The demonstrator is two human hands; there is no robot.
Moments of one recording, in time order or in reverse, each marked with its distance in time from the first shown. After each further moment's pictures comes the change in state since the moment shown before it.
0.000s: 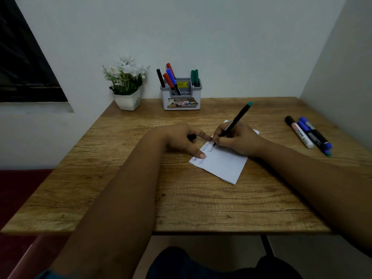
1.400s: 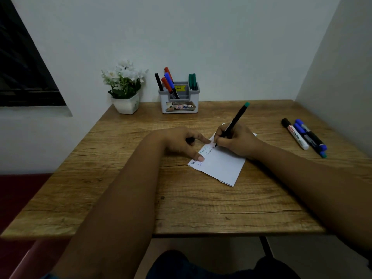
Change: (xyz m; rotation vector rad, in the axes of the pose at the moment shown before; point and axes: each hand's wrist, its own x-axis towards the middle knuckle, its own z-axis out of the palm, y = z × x) left_hand -0.003 0.003 0.000 0.016 -0.019 0.021; right_hand 0.002 0.004 0.002 -0.026 0.086 0.071
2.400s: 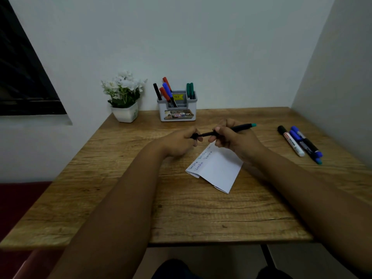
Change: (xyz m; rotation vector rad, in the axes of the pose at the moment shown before) left_hand -0.001 0.013 0.005 -0.211 0.322 0.064; right_hand -0.011 -0.021 -0.005 0.741 0.099 0.081
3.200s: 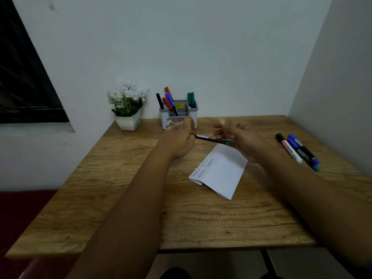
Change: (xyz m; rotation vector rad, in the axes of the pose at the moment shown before) left_hand 0.003 0.005 -0.010 0.480 0.418 0.169; right_hand 0.017 -0.023 -0.006 -0.101 0.031 0.060
